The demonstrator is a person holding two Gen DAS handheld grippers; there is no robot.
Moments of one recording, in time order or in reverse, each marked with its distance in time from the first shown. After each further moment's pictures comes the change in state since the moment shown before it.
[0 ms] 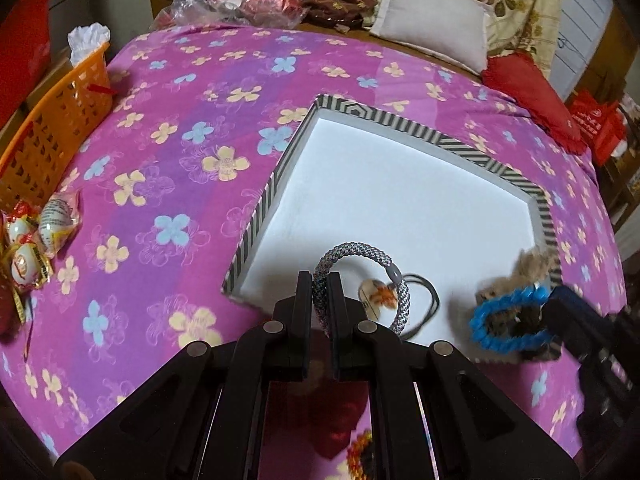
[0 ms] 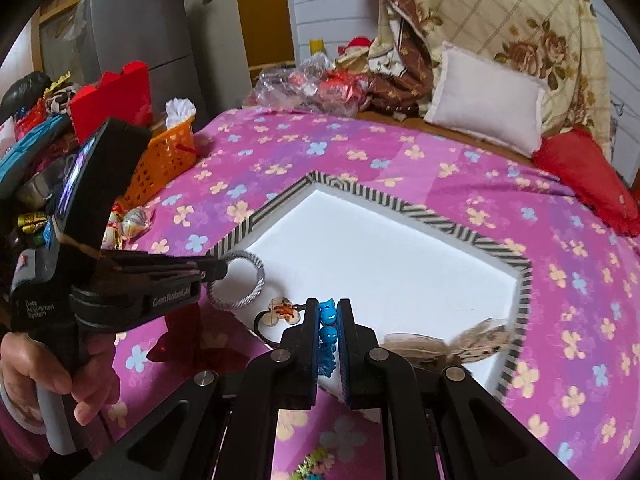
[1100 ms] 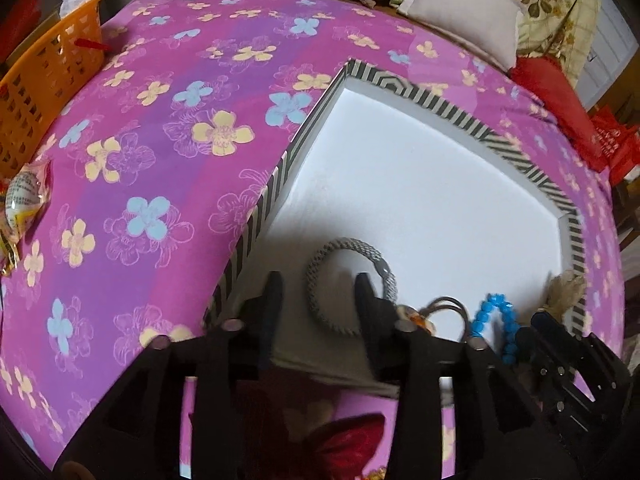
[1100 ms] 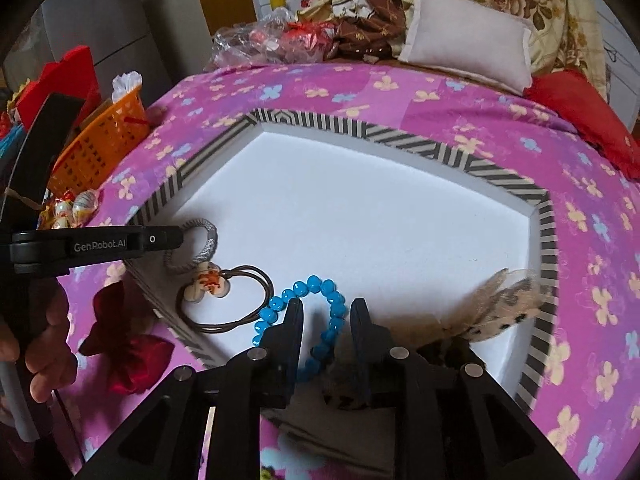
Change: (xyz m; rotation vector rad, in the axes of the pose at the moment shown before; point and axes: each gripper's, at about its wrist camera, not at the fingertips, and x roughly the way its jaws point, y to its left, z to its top) left arm 0.044 0.017 0.009 -0.092 0.084 -0.026; right arm 0.044 -0.046 -0.023 0.100 0.104 -0.034
